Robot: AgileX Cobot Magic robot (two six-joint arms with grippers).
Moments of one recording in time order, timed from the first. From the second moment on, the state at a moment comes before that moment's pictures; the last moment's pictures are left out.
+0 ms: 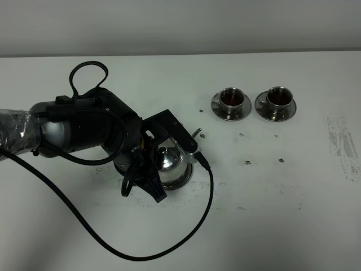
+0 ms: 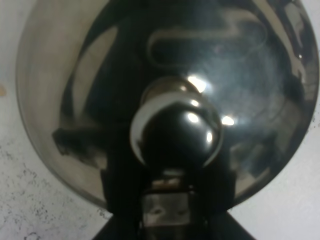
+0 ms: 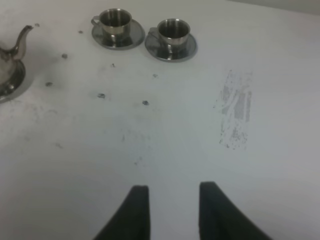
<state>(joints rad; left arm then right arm) -0.66 1.89 -1.13 0.16 0.59 0.23 0.10 0.02 -0.49 0.01 1.07 -0.08</state>
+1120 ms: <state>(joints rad) -0.66 1.69 -1.13 0.18 0.66 0.13 0.10 0.02 -0.49 0.01 1.07 -0.08</state>
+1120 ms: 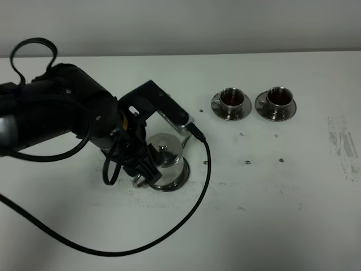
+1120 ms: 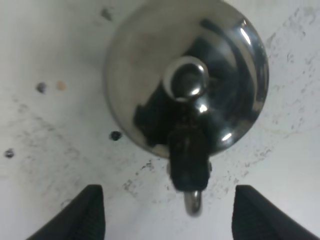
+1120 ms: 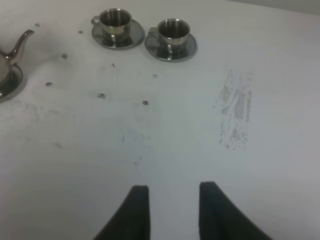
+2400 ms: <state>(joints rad) -0.48 0.78 -0.91 0.76 1.19 -0.35 0.10 0.02 -0.49 0.01 1.07 -0.08</state>
